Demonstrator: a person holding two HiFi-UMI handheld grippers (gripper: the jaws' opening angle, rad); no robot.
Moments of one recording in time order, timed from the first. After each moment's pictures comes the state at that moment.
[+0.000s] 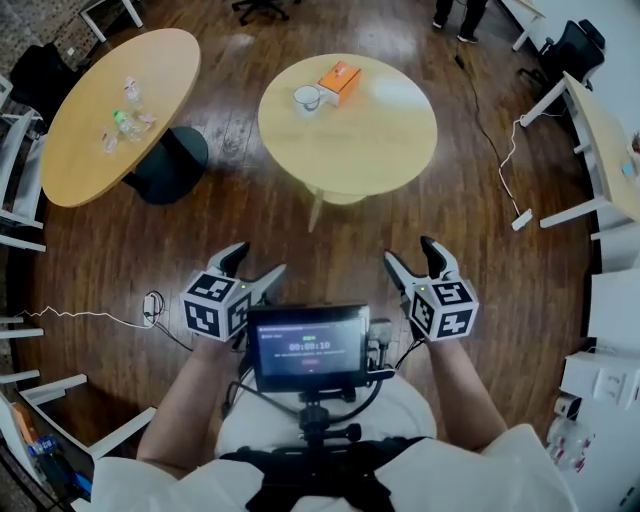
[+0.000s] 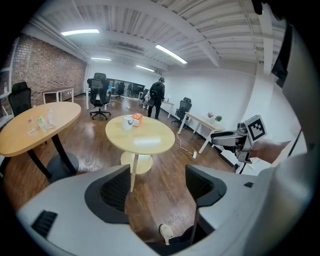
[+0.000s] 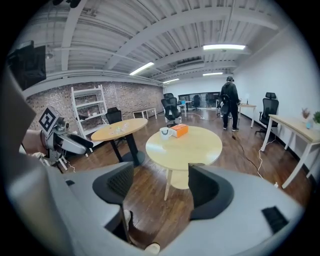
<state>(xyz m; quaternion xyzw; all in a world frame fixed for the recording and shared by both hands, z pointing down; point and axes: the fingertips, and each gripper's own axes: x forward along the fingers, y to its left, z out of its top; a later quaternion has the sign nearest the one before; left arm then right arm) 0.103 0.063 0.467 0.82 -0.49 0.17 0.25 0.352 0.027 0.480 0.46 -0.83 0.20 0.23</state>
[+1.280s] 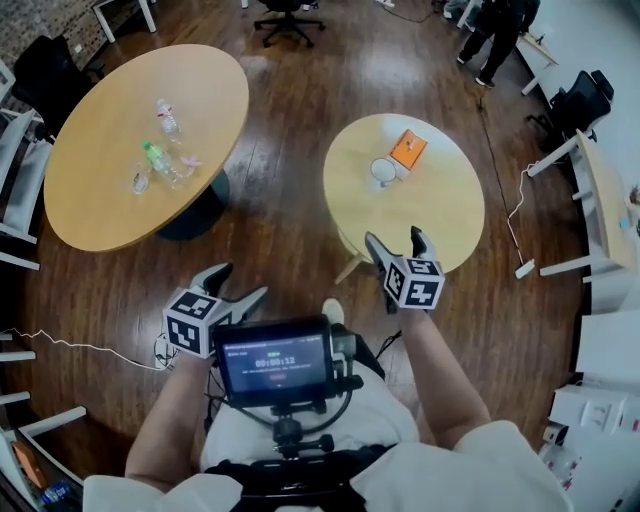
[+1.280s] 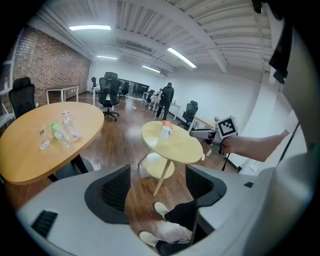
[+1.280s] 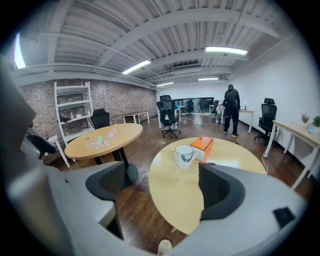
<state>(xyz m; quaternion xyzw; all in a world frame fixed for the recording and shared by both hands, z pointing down) -0.151 -0.047 0.466 0.81 -0.49 0.16 0.26 0.118 -0.187 0.516 0.52 -0.80 0.19 0.21</state>
